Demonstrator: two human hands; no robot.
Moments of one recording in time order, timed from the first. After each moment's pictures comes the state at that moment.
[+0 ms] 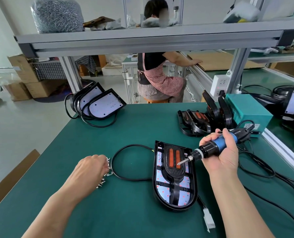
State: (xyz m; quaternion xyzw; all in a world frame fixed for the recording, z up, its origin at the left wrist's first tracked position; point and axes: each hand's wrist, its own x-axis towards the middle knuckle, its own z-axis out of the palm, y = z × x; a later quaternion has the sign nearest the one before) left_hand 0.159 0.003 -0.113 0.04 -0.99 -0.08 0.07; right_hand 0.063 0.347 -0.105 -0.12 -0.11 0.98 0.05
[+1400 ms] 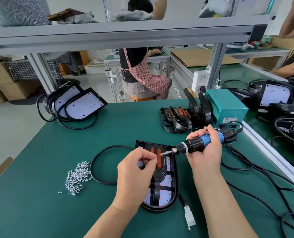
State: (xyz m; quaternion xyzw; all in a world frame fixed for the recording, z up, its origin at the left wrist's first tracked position) left_hand 0.164 0.190 -0.086 0.04 -0.81 -0.56 0.16; right_hand 0.064 0.357 -0.098 -0.17 -0.08 0.98 0.09
